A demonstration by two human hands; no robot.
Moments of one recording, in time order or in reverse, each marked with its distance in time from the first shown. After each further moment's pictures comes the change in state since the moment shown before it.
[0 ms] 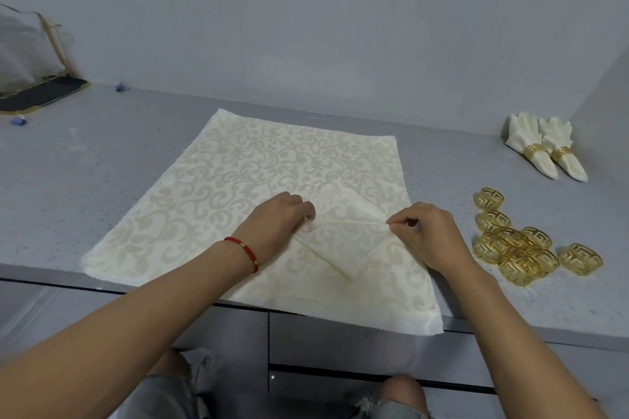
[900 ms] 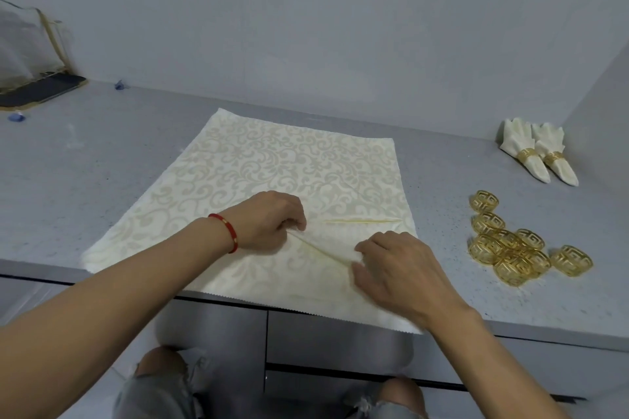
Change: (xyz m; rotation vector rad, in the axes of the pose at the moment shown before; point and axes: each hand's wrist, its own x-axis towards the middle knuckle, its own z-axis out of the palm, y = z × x) left_hand 0.009 -0.019 -0.029 -0.058 -0.322 0.049; right_hand -0.060 -0.066 0.016 -0.535 -0.032 -0.424
